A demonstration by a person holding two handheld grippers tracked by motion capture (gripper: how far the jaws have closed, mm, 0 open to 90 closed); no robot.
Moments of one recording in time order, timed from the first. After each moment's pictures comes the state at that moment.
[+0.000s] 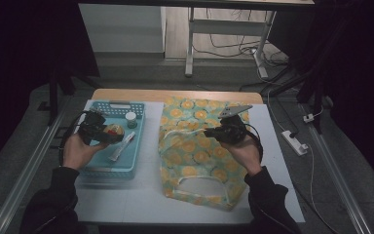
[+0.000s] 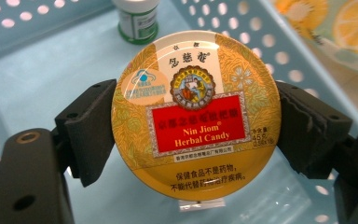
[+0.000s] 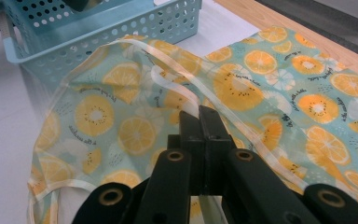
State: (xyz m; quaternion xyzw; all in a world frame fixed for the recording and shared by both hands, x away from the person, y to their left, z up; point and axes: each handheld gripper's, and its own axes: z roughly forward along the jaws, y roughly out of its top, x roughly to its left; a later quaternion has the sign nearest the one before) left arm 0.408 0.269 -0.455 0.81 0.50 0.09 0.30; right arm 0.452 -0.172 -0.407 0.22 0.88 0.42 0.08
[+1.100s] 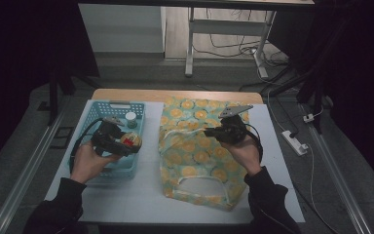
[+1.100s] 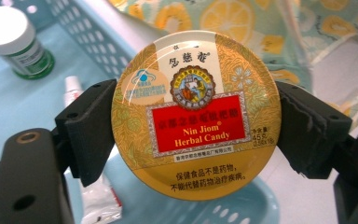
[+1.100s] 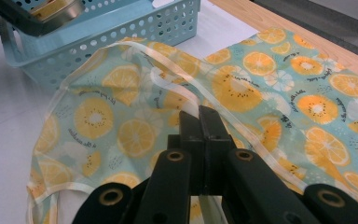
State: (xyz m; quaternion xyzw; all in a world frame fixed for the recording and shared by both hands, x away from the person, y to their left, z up) left arm 0.372 0.209 -0.435 0.84 0.41 0.07 0.34; right arm 0.453 -0.173 -0.408 0.22 0.87 0.43 0.08
